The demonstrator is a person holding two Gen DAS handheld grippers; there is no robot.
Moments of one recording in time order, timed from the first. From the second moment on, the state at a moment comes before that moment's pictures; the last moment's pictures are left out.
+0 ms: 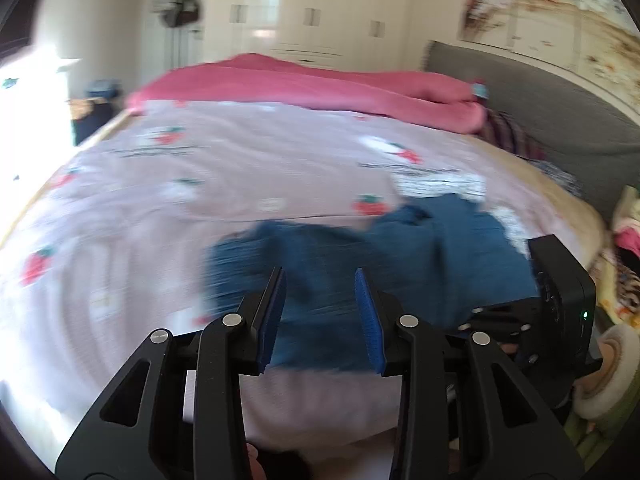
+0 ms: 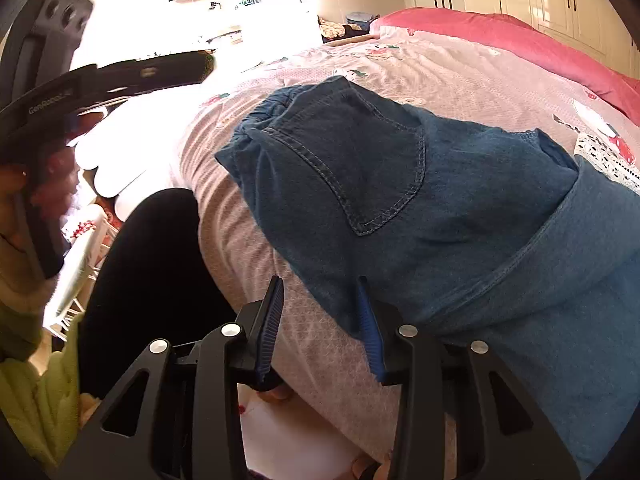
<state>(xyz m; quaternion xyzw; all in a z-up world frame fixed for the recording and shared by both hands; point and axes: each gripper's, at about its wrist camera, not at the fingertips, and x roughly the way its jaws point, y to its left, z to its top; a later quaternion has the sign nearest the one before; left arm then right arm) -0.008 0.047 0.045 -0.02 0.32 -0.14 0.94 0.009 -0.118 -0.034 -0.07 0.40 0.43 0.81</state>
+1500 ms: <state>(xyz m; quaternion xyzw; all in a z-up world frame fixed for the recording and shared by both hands) 0.091 -0.077 -0.044 -0.09 0.43 -0.30 0.85 0.307 -0.159 -0.024 -0.19 0.53 0.18 0.80</state>
